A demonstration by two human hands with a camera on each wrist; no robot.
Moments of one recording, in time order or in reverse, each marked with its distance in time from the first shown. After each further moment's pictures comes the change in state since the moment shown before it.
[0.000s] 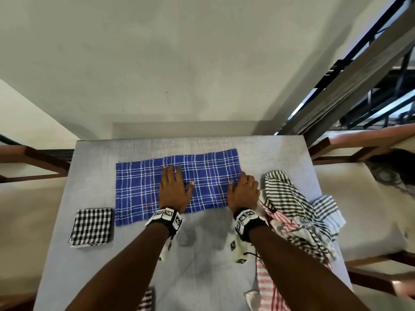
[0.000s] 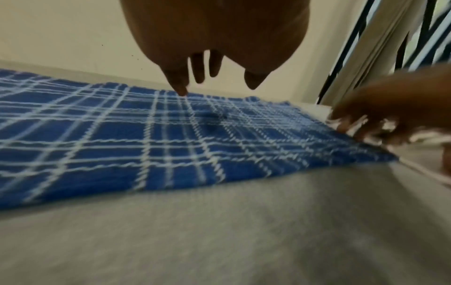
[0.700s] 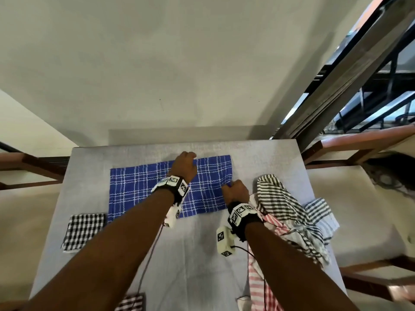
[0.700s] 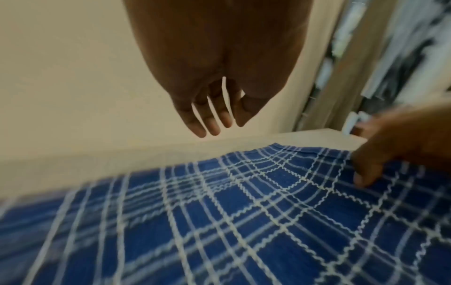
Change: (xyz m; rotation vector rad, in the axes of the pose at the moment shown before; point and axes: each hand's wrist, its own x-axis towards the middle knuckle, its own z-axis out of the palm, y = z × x) left_hand 0.077 0.070 -0.032 -0.127 -0.068 0.159; right_hand 0.021 -0.011 -0.028 0.407 -0.276 0.361
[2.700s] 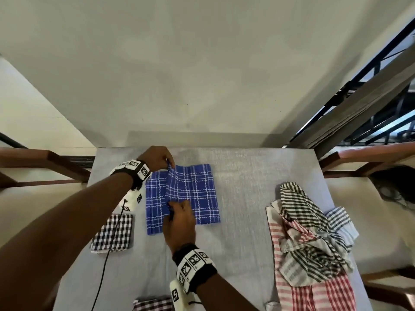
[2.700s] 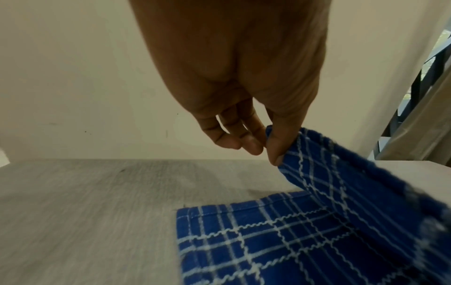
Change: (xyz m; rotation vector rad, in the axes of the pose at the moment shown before) left_hand -0.007 -0.142 -0.150 0.077 -0.202 0.260; right_hand -0.193 -0.075 0.165 -0.001 -0.065 -0.610
